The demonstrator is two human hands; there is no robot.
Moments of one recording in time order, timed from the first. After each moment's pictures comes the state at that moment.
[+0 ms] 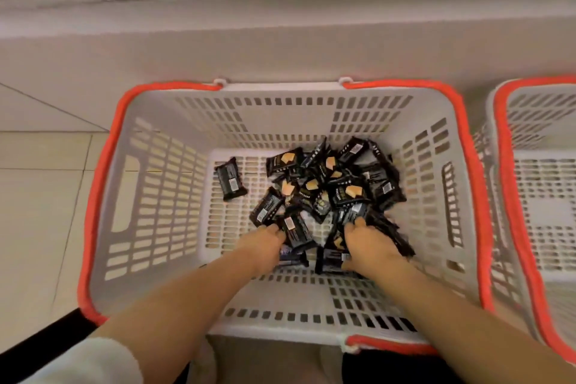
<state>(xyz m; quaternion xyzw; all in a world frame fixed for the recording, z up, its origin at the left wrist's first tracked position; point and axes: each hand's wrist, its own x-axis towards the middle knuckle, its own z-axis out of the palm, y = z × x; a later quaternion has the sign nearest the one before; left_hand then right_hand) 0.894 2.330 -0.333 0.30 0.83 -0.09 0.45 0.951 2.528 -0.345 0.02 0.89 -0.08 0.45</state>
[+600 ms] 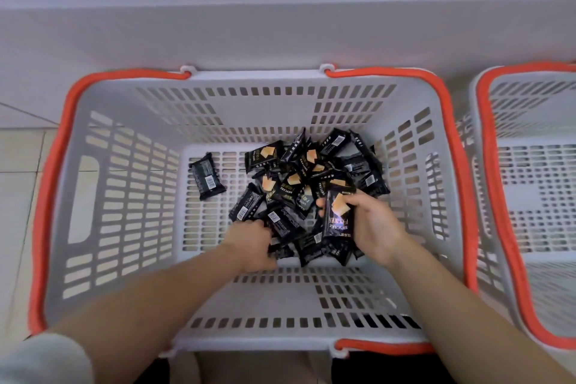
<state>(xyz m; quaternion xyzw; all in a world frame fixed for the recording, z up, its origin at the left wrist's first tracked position) 0.890 2.338 -0.360 0.33 0.84 -0.09 0.43 0.941 2.545 -0.312 0.38 0.33 -0.84 0.20</state>
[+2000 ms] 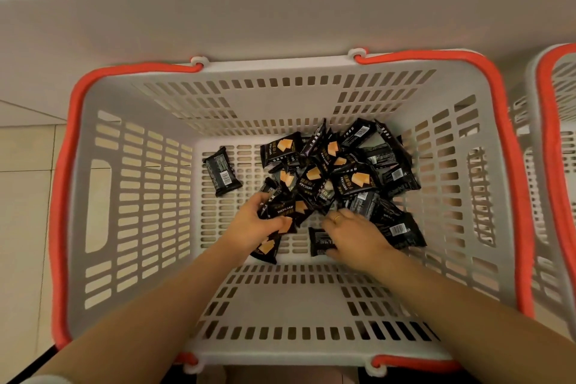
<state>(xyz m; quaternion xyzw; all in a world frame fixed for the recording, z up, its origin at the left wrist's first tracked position) 0.872 2.313 -0.357 -0.13 0.75 0.48 0.44 0.950 2.506 -0.377 -0.10 0.91 -0.14 0.37</state>
